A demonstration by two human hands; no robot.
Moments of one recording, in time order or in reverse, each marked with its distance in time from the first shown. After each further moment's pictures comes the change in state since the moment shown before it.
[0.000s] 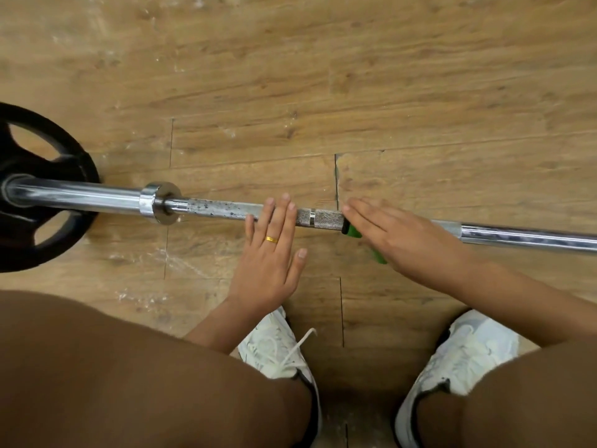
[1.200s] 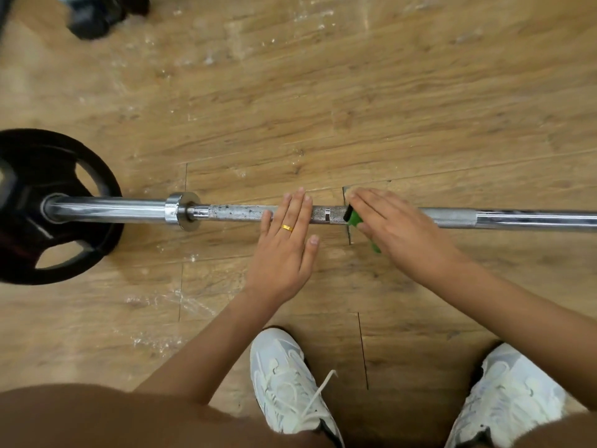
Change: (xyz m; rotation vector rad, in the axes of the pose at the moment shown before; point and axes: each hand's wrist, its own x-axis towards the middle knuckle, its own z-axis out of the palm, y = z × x) left_hand 0.069 -0.021 -0.010 -0.059 -0.065 -0.031; right_hand 0.054 0.019 0.014 -0.013 0.218 0.203
